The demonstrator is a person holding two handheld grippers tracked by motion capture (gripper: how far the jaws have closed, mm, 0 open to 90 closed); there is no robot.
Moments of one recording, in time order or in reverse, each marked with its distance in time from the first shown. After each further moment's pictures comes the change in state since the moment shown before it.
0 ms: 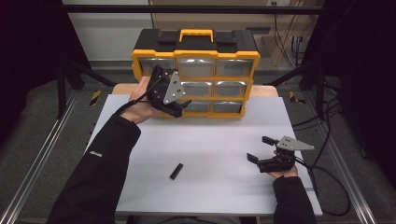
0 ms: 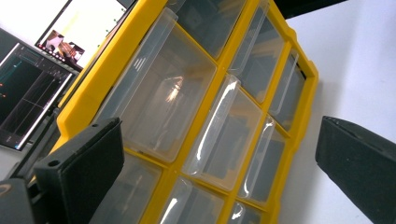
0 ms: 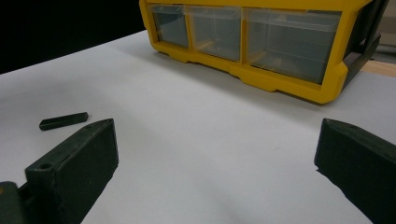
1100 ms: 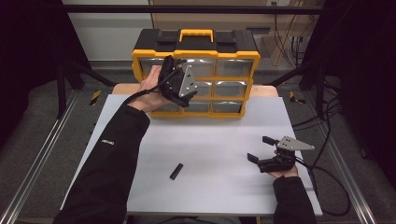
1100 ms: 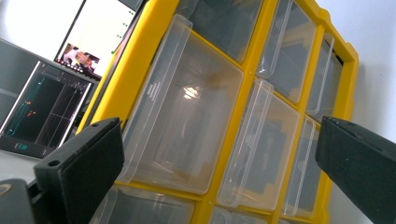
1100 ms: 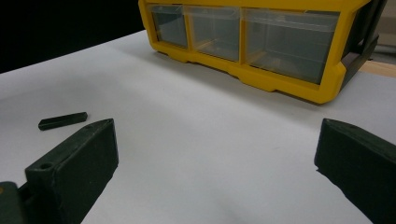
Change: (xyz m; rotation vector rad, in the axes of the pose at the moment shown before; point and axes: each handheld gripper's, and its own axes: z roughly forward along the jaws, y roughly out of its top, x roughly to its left) left arm 0.011 0.013 0.034 0.054 0.049 0.143; right arm -0.001 0.000 -0.001 0.001 -0.004 -0.004
